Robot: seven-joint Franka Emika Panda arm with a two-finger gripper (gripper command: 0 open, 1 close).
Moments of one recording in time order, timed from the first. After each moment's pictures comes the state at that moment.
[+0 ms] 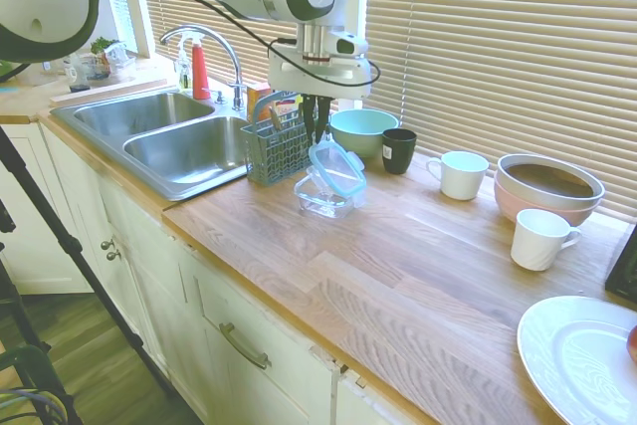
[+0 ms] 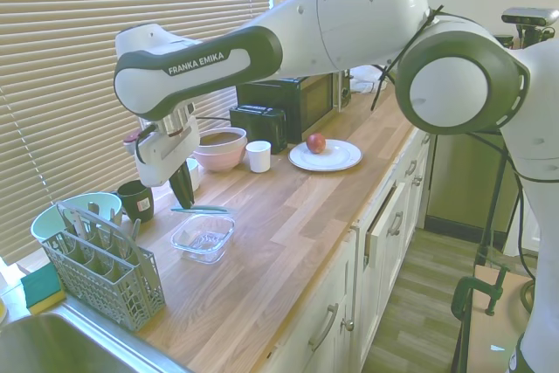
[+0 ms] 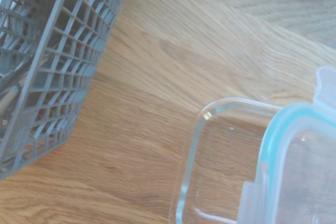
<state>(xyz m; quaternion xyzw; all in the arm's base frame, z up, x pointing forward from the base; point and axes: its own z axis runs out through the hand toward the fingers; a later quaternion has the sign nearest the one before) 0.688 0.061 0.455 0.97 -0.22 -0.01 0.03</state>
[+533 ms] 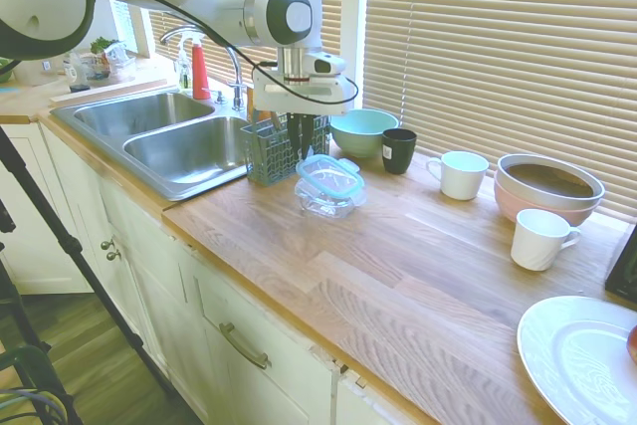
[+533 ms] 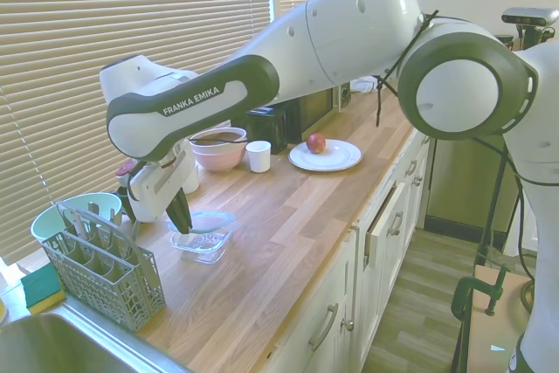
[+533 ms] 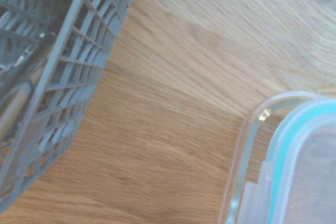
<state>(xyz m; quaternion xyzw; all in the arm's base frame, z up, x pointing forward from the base) 0.680 0.087 0.414 0.97 -0.22 -0.01 0.06</state>
